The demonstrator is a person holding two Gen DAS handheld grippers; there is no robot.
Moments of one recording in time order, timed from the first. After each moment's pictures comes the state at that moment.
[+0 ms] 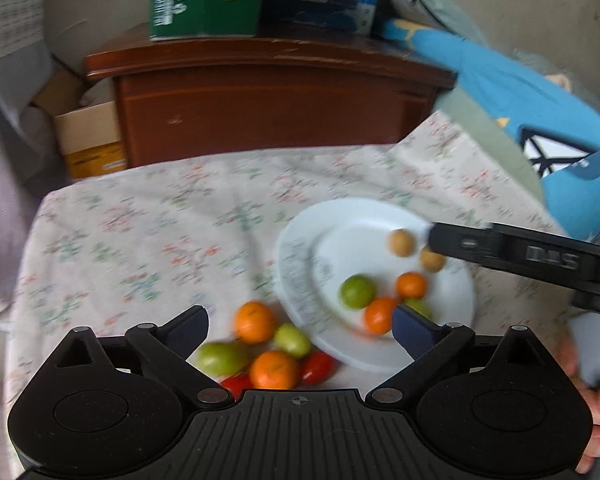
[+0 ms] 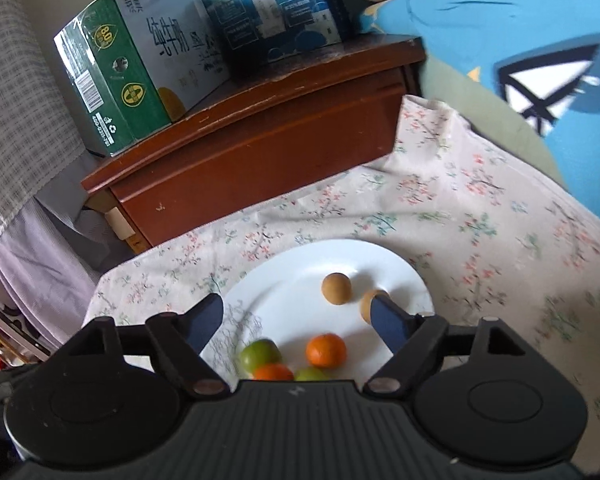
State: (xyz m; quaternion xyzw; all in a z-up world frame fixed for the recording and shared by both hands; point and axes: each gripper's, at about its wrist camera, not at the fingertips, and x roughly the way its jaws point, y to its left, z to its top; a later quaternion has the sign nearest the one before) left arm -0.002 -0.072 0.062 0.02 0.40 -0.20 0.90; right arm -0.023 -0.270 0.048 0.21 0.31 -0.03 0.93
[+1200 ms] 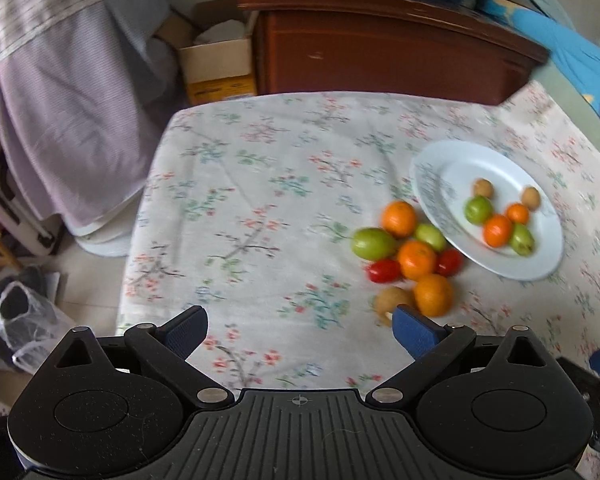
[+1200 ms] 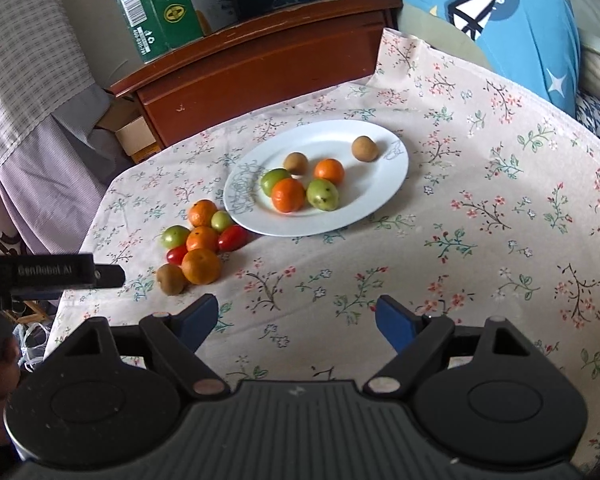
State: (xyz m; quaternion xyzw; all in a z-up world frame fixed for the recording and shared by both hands) left arm -0.039 0.011 0.051 0.02 0.45 -0.07 0.89; right arm -0.143 -0.200 0.025 0.18 0.37 -0.04 0.91
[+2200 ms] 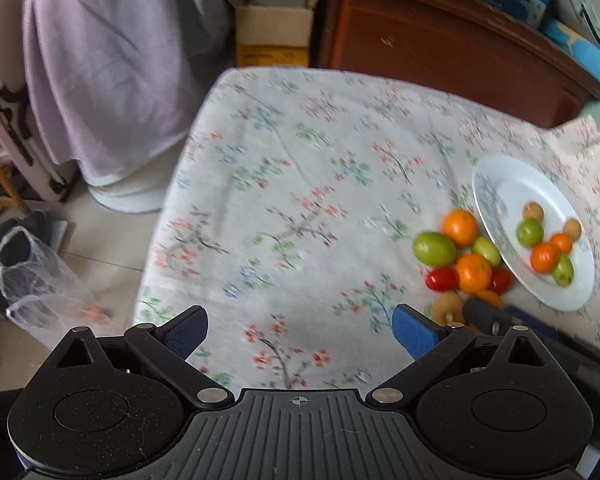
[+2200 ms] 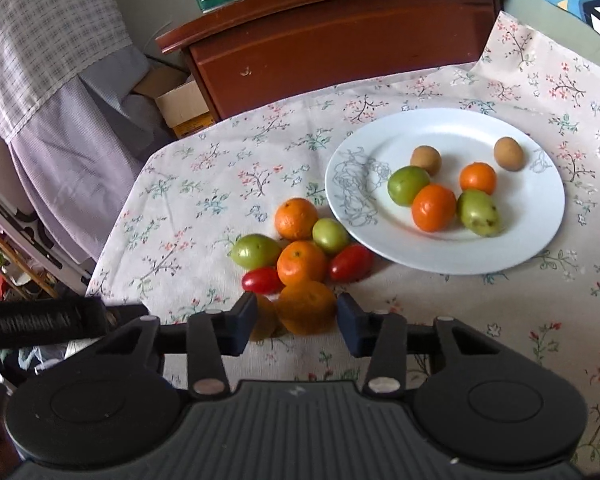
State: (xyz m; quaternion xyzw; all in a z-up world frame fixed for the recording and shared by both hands) left arm -0.019 0.045 0.029 -0.04 0.49 -0.04 0.87; right arm -0.050 -0.132 0.002 0.16 0.39 0.02 0.91
